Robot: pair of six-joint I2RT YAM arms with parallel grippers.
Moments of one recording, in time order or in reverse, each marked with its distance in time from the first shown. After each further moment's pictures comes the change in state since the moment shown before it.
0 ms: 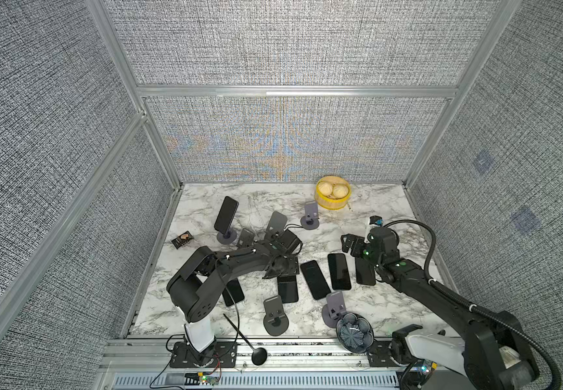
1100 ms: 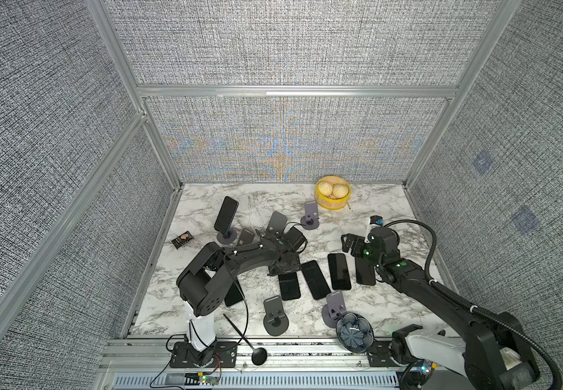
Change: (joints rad) left arm -0.013 0.061 0.065 -0.076 -0.042 -0.081; right arm 0.000 -0.007 0.000 0.000 0.000 0.000
